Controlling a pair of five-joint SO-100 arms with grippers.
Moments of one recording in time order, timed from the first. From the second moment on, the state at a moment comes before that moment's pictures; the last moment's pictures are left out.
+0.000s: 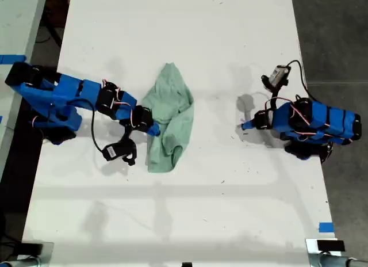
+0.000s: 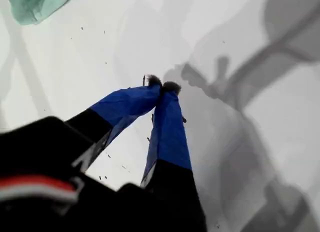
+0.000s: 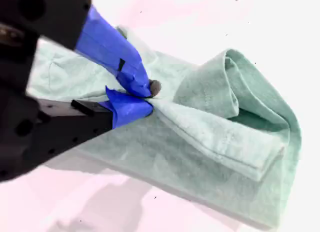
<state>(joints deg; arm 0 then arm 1) -1.8 106.0 115.6 44.5 -2.1 14.8 199.9 174.7 75.7 -23.0</state>
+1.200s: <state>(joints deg) -11.3 167.1 156.4 45.8 -2.5 14.8 199.9 174.7 75.7 -23.0</state>
